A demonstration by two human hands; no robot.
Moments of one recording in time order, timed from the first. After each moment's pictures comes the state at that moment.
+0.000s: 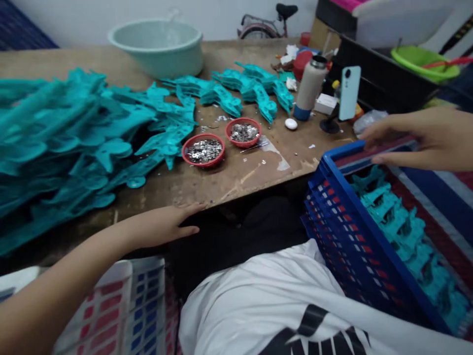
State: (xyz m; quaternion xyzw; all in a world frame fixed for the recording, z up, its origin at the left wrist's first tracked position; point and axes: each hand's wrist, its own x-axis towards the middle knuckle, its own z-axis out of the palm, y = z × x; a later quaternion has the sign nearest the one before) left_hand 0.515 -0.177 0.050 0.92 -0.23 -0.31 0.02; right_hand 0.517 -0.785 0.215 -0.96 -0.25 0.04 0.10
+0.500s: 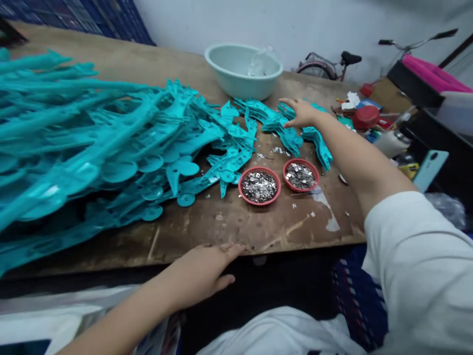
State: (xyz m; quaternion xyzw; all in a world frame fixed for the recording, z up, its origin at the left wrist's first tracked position) left_hand 0.519 -0.170 0.065 0.89 -0.16 -0.41 0.14; right_hand 1.001 -0.444 0.092 -0.95 -0.30 0.04 0.01
